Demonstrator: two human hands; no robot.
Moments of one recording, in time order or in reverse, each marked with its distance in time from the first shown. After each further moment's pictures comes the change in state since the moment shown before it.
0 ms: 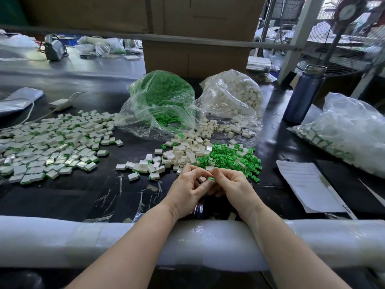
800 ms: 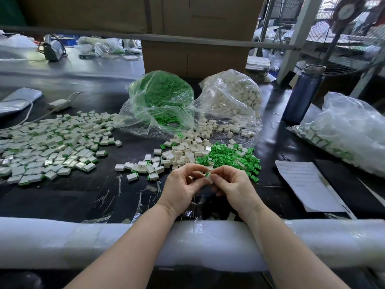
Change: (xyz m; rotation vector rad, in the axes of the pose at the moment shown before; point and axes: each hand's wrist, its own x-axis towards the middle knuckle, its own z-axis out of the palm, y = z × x) left_hand -0.001 0.003 -0.003 -0.265 0.135 -0.041; right_hand 0.001 0.000 -0.001 -0.033 0.085 -0.017
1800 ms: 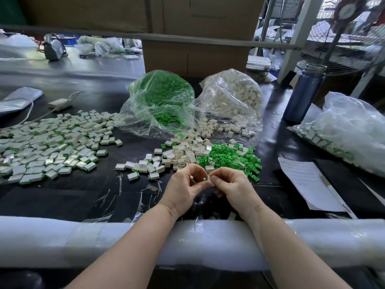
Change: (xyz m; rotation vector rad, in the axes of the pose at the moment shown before) left_hand 0.000 -0.004 0.000 0.153 -0.045 0.040; right_hand -0.003 -0.004 0.001 -0.060 -0.034 0.028
